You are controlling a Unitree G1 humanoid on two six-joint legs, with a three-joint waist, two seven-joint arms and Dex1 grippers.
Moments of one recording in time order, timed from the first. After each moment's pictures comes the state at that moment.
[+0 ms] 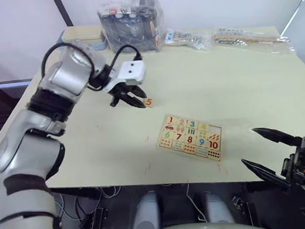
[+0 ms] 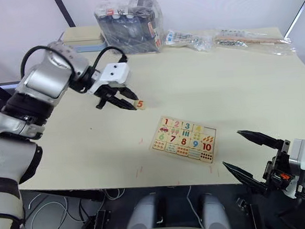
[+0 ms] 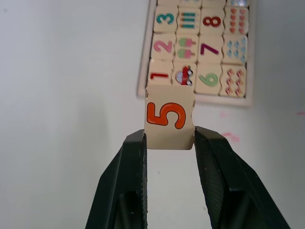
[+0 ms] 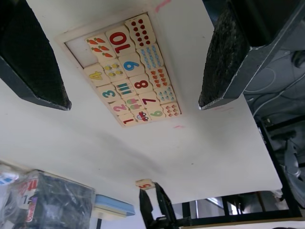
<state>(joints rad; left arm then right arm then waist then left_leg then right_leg) -1.28 0.80 -0.66 0.45 -0.14 0.28 -1.59 0.58 -0.62 -0.53 -0.76 0.78 0.21 0.97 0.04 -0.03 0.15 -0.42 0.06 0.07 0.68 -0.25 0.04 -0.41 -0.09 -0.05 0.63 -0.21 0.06</state>
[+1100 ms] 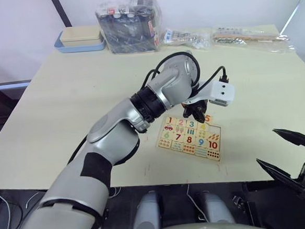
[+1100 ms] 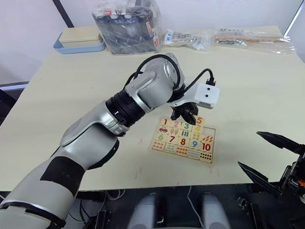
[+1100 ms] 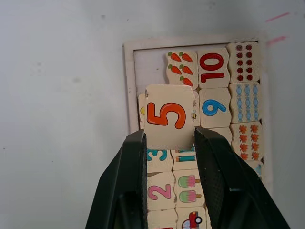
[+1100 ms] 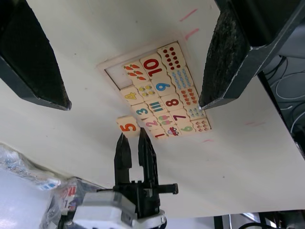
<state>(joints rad) -1.39 0.18 -0.84 0.44 0.23 0.70 -1.52 0.68 -0.57 -0.65 -0.74 0.75 0.11 0.98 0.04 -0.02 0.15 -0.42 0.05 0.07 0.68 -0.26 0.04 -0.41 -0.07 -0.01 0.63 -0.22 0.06</state>
